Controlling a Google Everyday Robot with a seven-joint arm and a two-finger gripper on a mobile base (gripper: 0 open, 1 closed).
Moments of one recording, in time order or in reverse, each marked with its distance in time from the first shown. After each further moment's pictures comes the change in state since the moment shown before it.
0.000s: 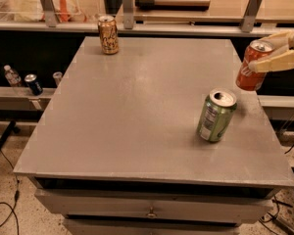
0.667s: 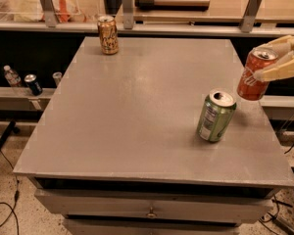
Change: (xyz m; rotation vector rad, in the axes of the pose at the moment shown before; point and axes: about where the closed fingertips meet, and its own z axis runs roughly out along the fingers) arm -0.001 0.037 -0.007 -0.160 -0.015 -0.038
